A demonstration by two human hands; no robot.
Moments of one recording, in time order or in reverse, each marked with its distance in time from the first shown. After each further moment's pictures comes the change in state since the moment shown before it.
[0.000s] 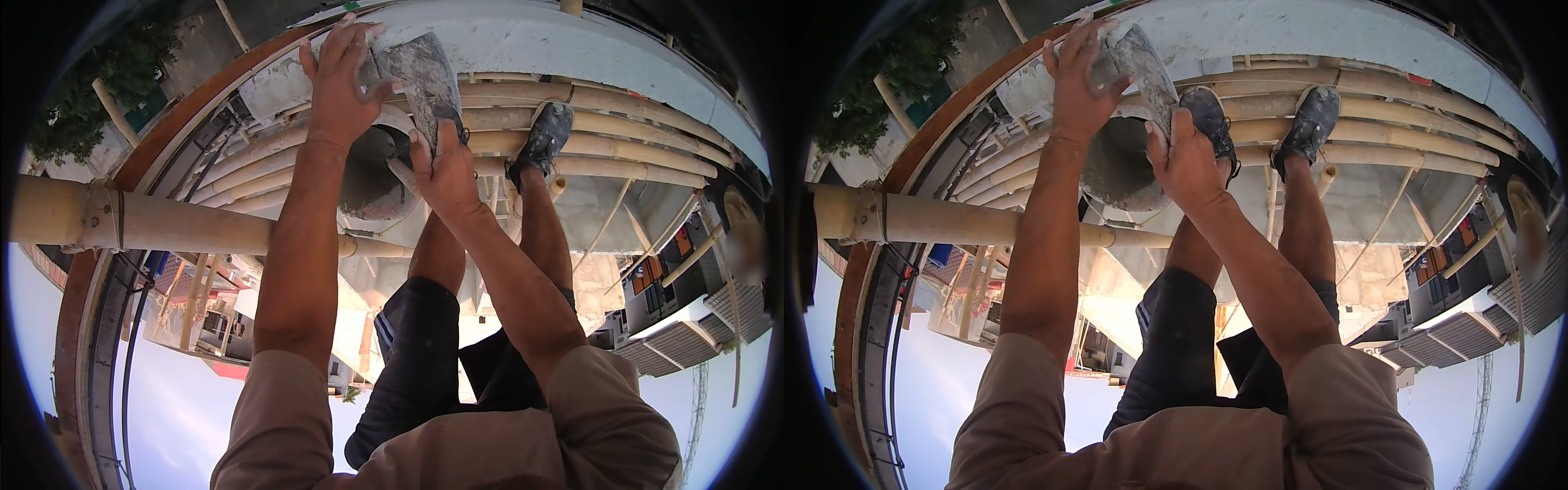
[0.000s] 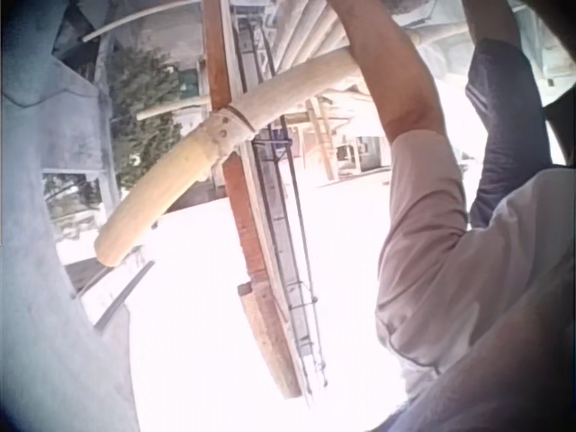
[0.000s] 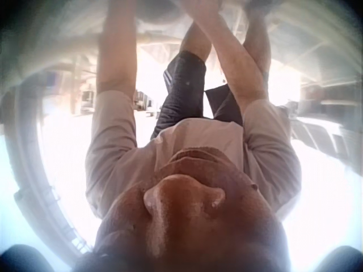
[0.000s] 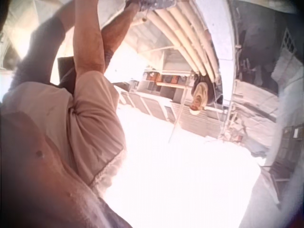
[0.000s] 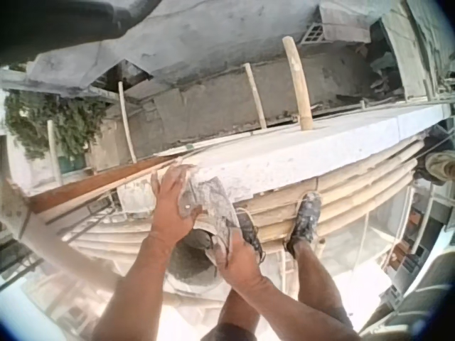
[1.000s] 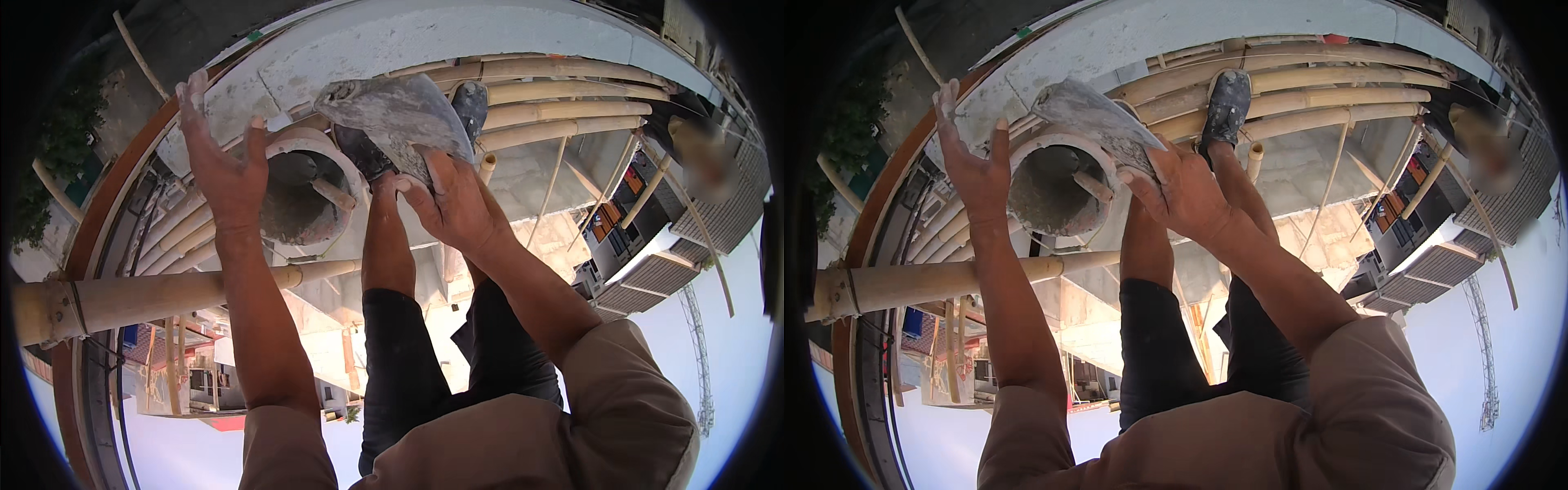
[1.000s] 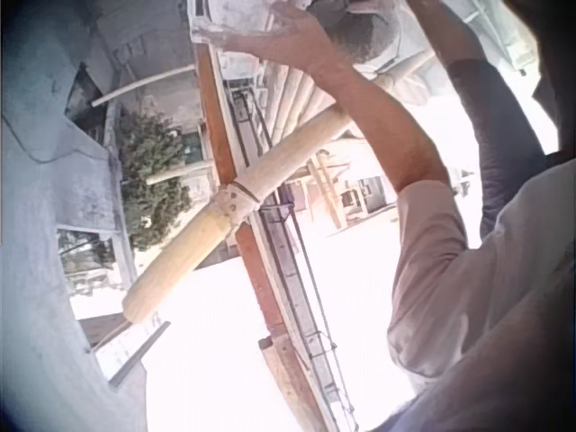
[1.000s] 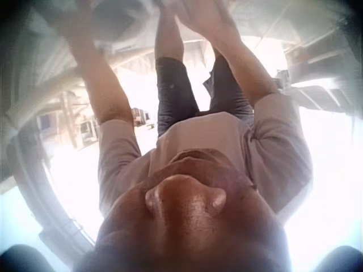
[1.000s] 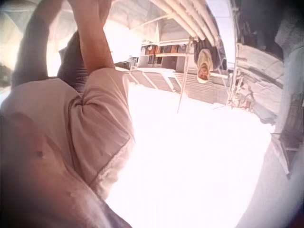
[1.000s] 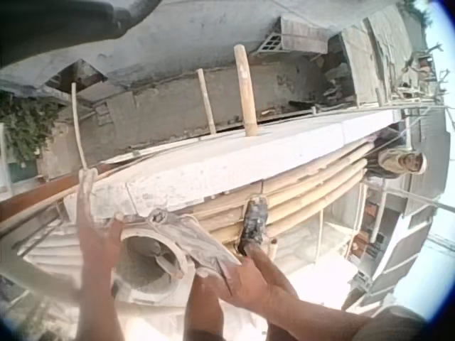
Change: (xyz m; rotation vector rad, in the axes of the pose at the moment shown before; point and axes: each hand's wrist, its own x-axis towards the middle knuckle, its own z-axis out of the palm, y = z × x) left_hand -0.013 0.035 -0.038 -0.309 0.186 -0.177; right_hand -0.014 -0.014 -0.130 -0.110 -0.078 -0.390
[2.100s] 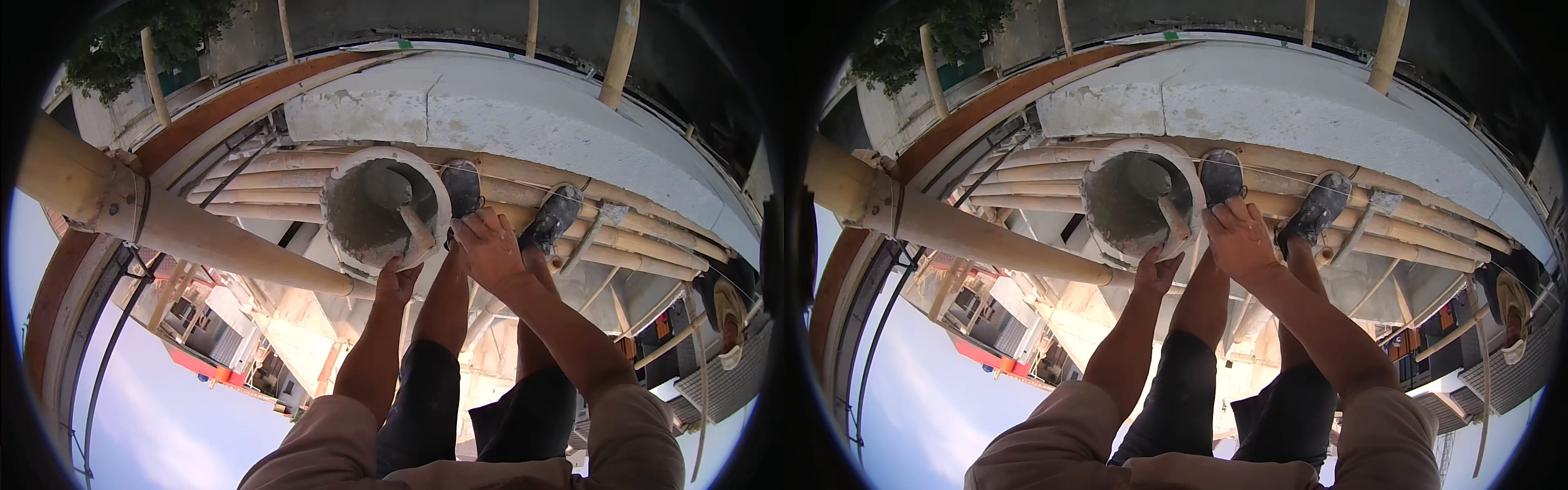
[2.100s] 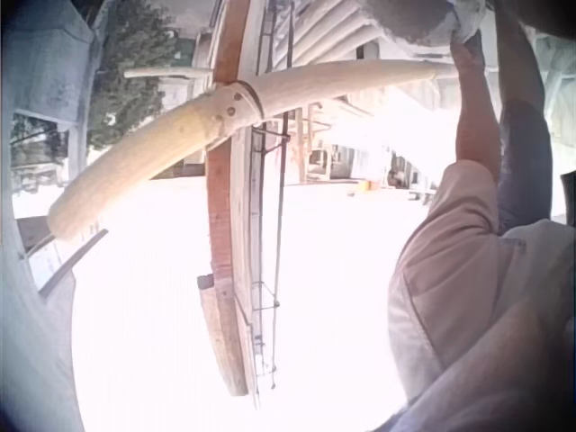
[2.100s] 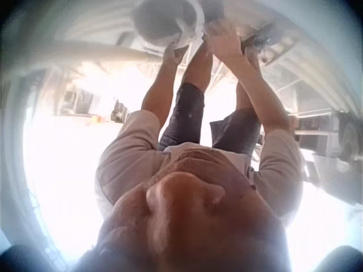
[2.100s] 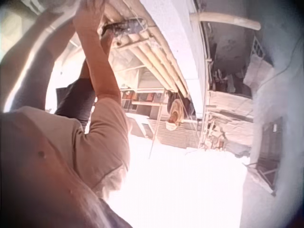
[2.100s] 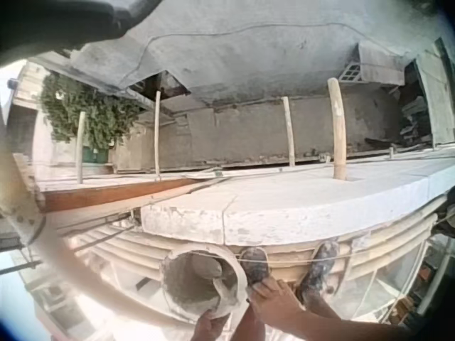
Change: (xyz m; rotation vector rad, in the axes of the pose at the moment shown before) left_hand -0.320 -0.053 0.126 -1.468 0.757 -1.659; right_hand 0.013 0.072 0.076 -0.338 -0.487 -0.250
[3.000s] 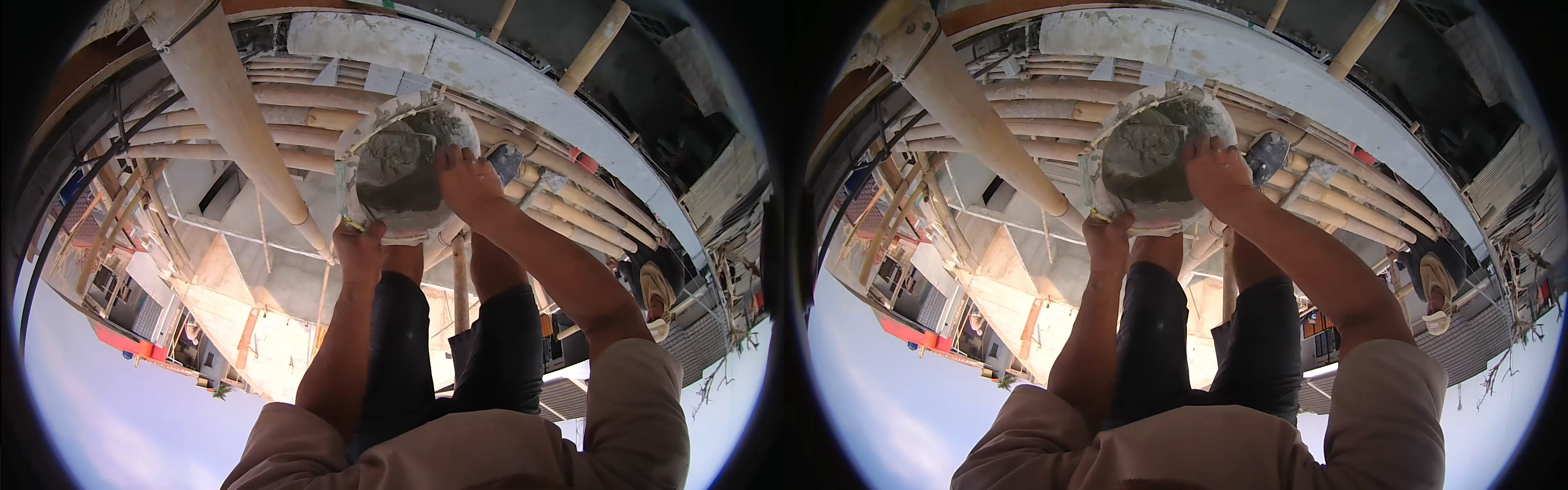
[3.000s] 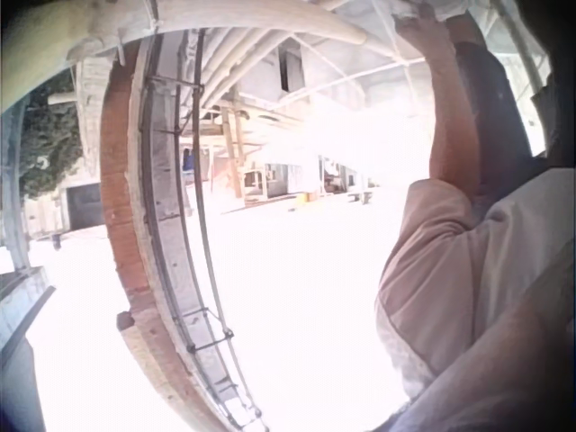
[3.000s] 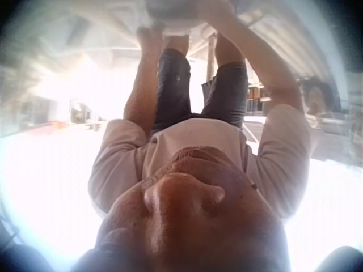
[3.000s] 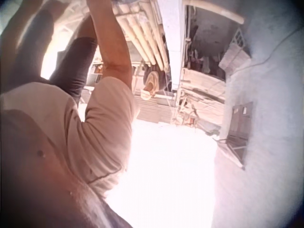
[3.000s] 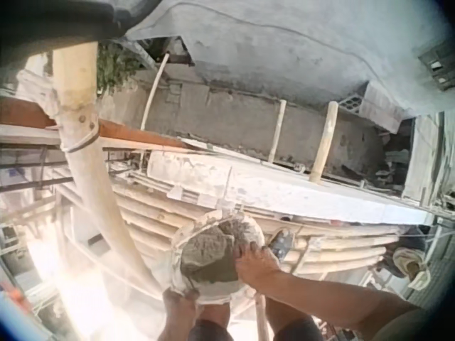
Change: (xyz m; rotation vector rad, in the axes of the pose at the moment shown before) left_hand -0.194 0.005 0.094 0.460 -0.058 0.485; right_hand 0.013 -0.037 -0.049 -0.582 -0.300 -0.071
